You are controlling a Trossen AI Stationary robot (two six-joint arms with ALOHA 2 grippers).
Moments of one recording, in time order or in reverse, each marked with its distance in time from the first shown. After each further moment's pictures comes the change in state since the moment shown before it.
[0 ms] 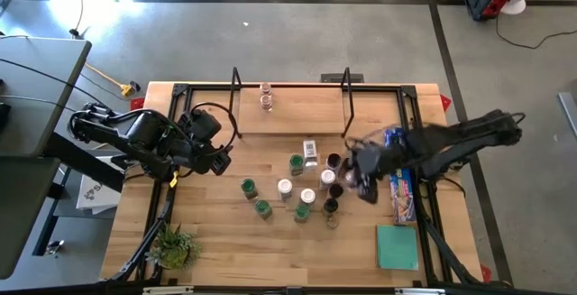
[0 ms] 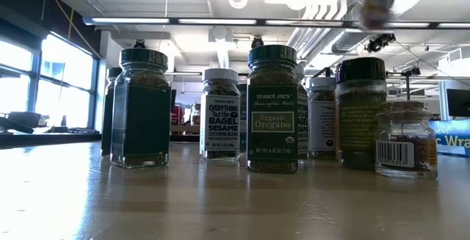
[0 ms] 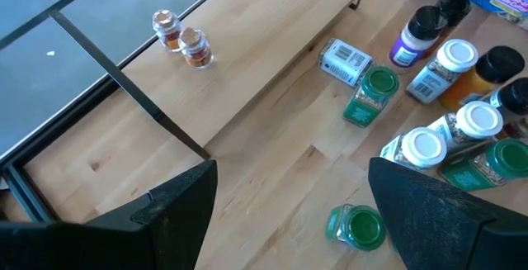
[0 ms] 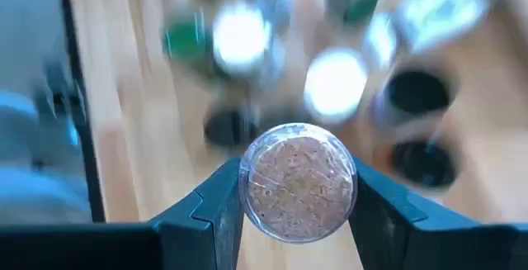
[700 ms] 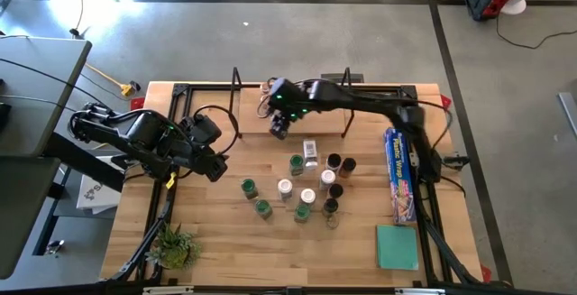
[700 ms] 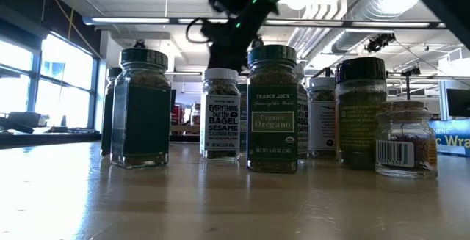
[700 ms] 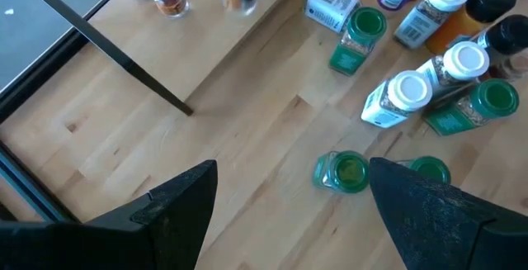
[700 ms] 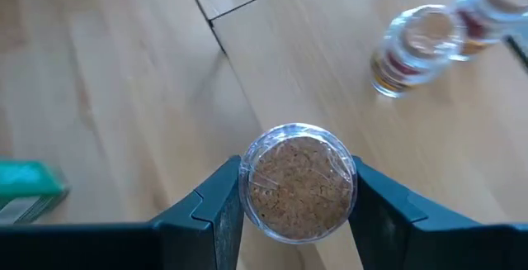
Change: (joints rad) left arm 0.000 0.000 0.000 -0.047 0.159 -0.006; right arm -0.503 0.899 0.711 0.235 -0.054 -0.386
